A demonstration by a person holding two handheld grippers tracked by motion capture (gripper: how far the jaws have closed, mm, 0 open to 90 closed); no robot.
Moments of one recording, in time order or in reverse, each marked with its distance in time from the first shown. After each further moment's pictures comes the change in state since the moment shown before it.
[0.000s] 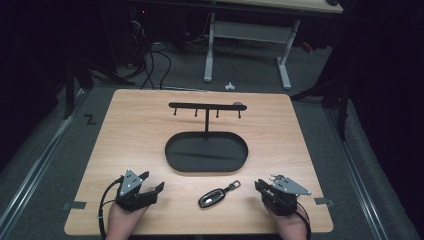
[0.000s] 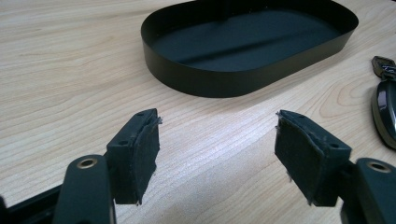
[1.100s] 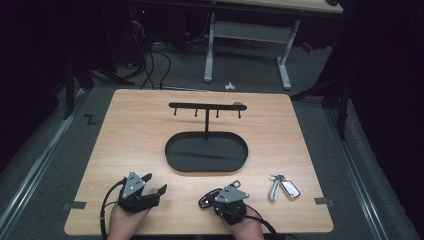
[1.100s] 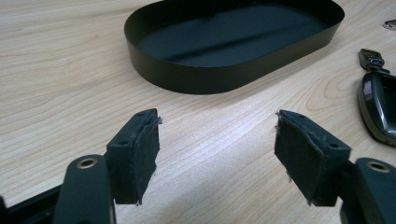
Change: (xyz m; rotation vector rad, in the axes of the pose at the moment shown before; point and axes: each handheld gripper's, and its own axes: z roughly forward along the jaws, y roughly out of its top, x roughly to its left) left arm -0.007 -0.002 0.002 0.013 -0.031 0.028; right arm 0.113 0.010 0.063 0.110 0.251 -0.238
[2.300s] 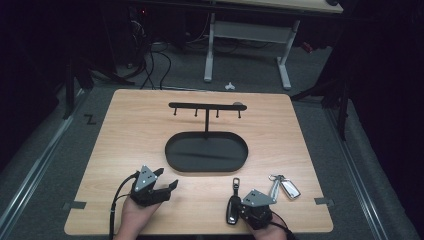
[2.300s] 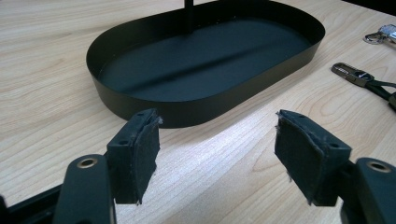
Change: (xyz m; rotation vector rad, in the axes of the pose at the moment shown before) left arm -0.012 0.018 0.025 -0.025 -0.049 0.019; right arm -0.031 -0.035 -0.048 0.052 -0.117 0.062
